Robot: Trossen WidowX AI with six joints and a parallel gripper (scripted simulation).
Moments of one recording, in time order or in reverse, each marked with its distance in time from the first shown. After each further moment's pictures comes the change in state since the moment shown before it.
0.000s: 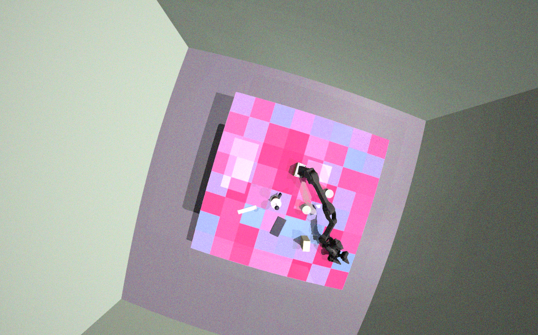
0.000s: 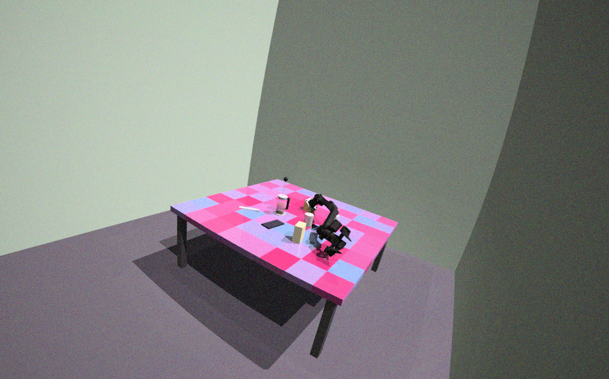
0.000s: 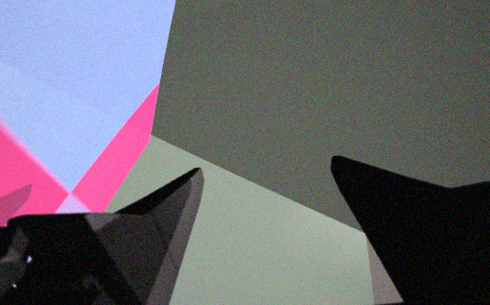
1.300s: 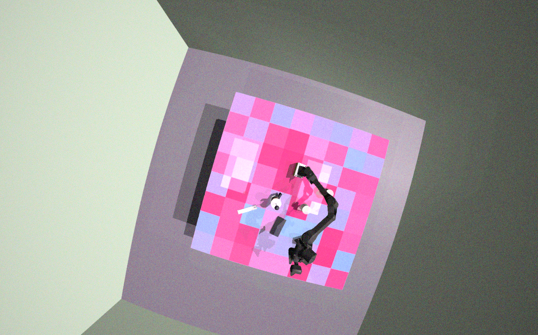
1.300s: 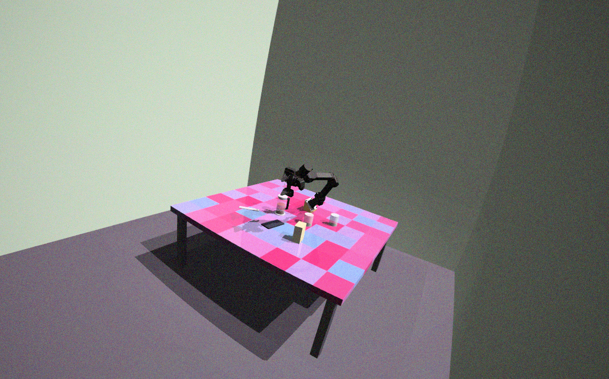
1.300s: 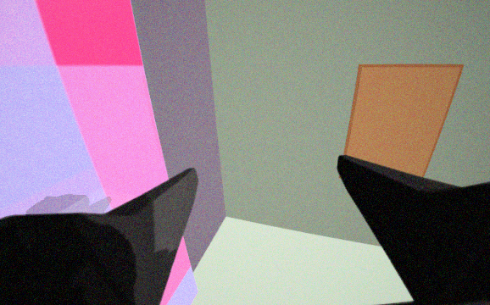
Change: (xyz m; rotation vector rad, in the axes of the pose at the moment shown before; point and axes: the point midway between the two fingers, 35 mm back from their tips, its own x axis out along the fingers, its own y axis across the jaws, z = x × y) arm -0.318 -0.055 -0.335 0.600 0.845 0.736
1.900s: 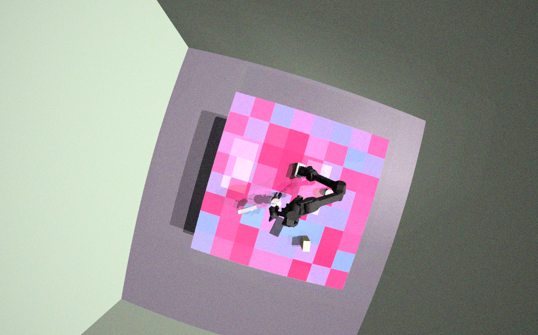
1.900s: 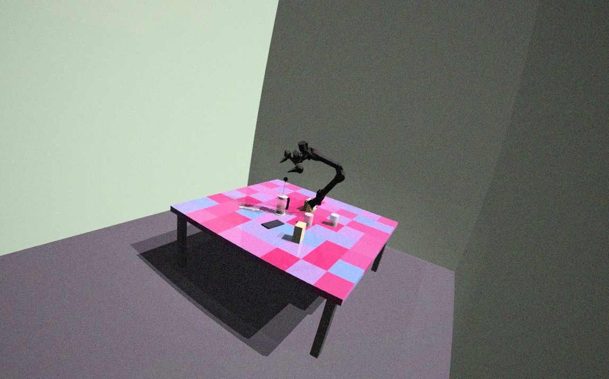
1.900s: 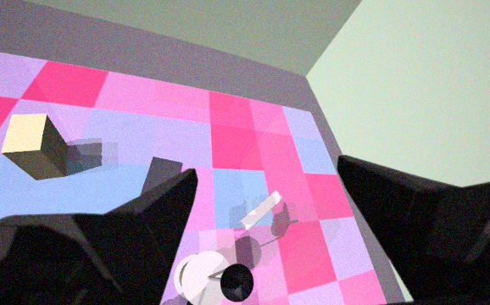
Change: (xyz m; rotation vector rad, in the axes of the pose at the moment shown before) arm -0.276 0.039 -0.166 1.216 0.481 0.019
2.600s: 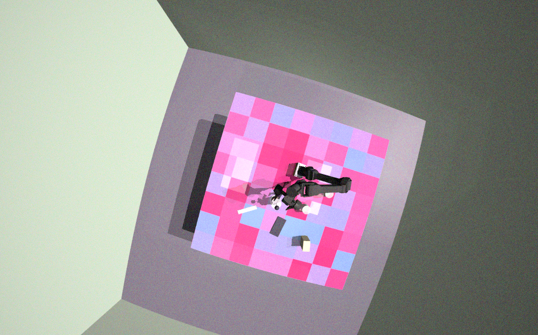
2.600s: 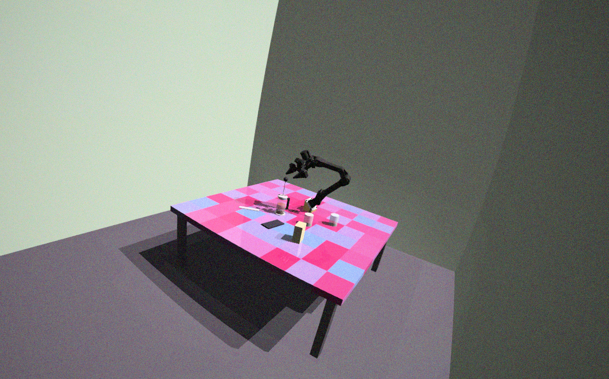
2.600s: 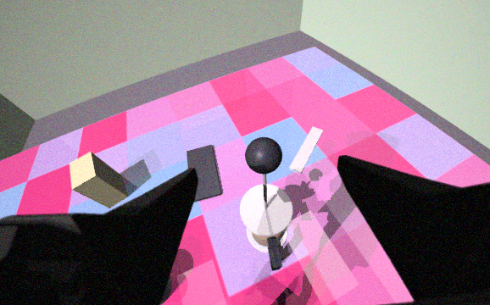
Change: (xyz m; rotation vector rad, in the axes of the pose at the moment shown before) arm -0.037 0.027 -0.107 0.550 0.019 0.017
